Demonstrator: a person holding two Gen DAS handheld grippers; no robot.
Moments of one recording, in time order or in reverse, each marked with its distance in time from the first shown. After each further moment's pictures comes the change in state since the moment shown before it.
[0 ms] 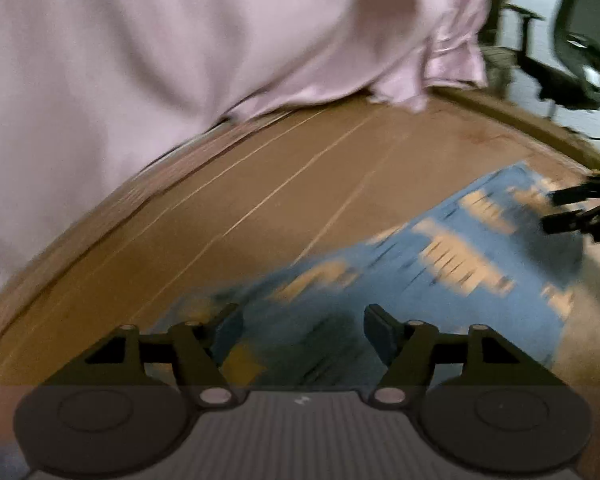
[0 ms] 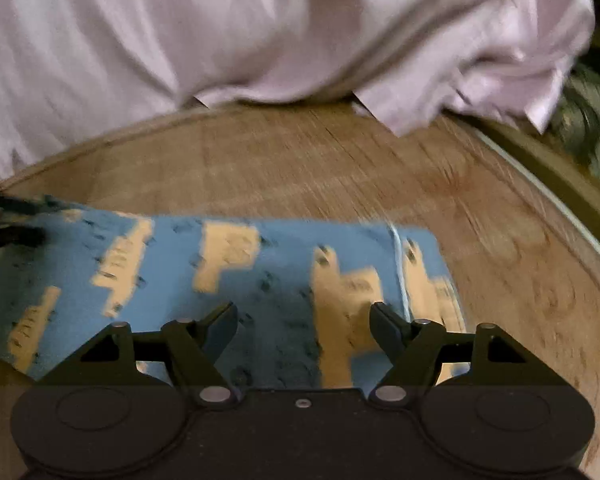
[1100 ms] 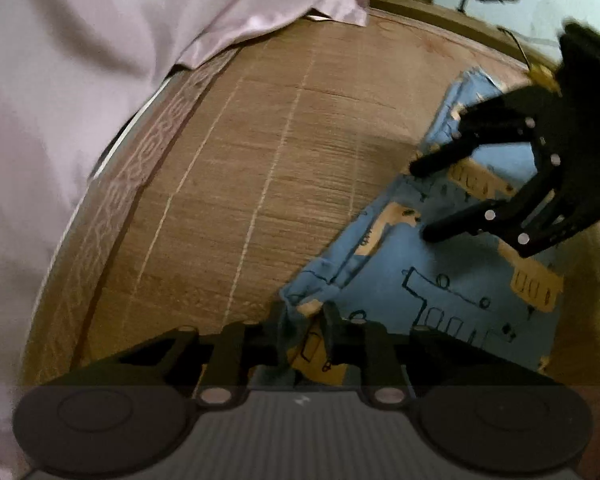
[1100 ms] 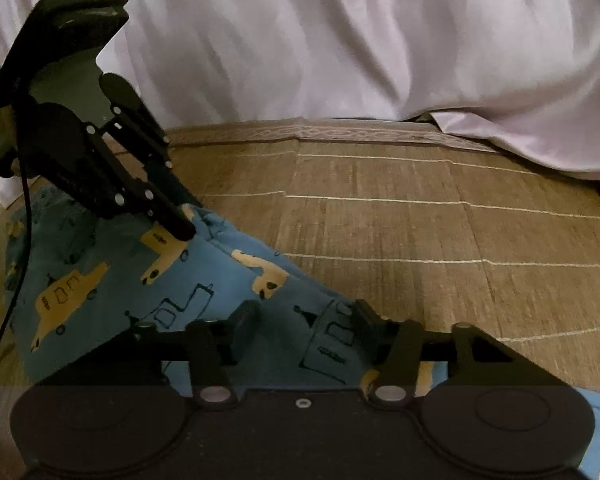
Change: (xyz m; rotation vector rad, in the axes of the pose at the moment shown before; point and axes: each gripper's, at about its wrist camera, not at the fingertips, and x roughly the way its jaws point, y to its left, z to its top) left arm 0.038 0.080 0.051 0.288 0.280 -0.287; right arm 0.074 0.172 0.062 -0.308 -0.003 0.350
